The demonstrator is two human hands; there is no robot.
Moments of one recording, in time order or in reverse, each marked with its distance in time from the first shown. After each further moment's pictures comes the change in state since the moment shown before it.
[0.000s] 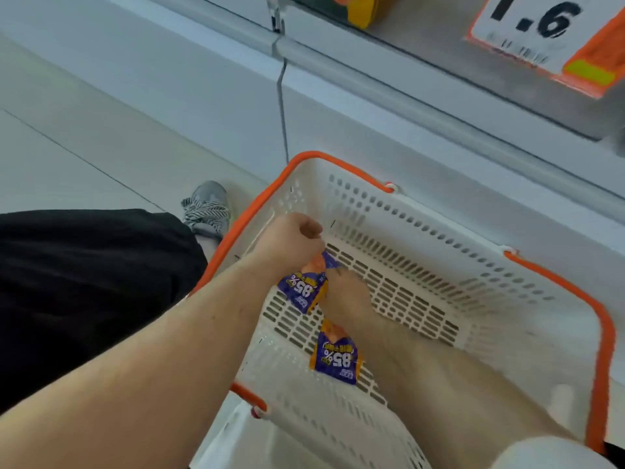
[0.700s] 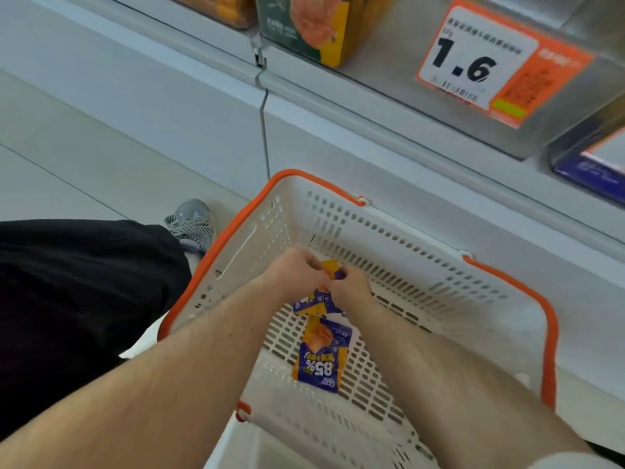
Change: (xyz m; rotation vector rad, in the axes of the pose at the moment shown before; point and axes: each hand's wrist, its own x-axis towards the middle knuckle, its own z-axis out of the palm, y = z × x) left_hand -0.025 0.018 0.021 0.077 -0.226 -0.103; right_hand -0.006 0.014 -0.041 0.857 0.147 0.357
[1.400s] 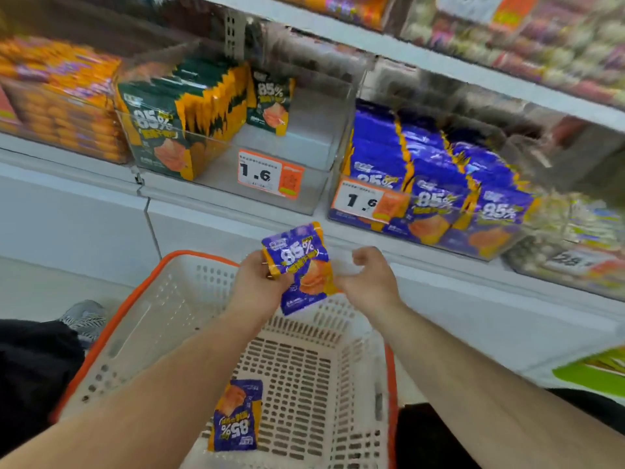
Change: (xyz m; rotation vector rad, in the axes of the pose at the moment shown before) left_hand -0.090 0.109 0.056 -0.614 0.175 0.514; right_hand -0.178 -0.042 -0.225 0.105 0.536 -0.239
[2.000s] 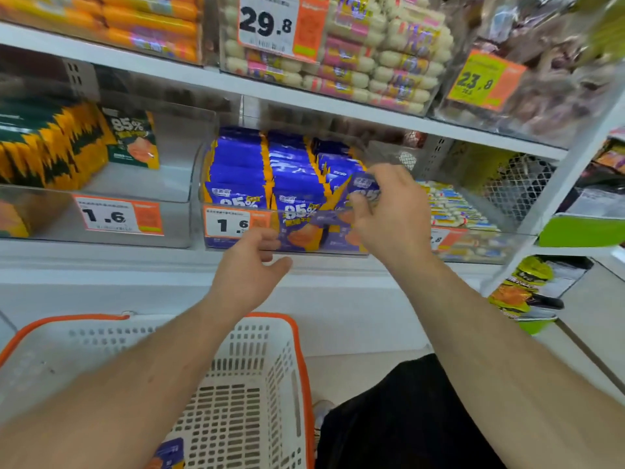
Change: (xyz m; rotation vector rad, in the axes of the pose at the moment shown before) left_hand -0.016 0.077 0.133 0.341 -0.309 0.462; right_hand -0.006 -0.020 -0.208 -0.517 0.768 -0.605
